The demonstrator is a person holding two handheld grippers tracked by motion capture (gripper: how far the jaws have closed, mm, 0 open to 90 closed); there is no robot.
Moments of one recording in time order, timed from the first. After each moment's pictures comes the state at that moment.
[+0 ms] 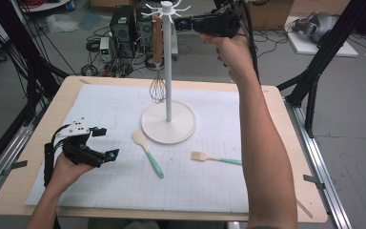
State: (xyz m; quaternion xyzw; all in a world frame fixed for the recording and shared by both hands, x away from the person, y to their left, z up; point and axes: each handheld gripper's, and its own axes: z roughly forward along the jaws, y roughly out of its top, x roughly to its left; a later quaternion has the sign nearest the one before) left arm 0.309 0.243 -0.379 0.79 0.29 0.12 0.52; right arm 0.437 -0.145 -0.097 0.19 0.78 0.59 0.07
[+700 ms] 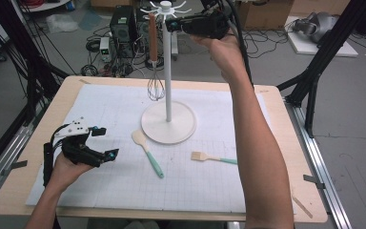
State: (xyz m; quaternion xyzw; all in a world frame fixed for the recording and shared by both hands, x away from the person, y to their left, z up) left arm 0.309 0.244 -0.377 0.79 0.29 0.13 0.52; right arm 0.431 -0.125 -0.095 0.19 0.80 0.57 0.09
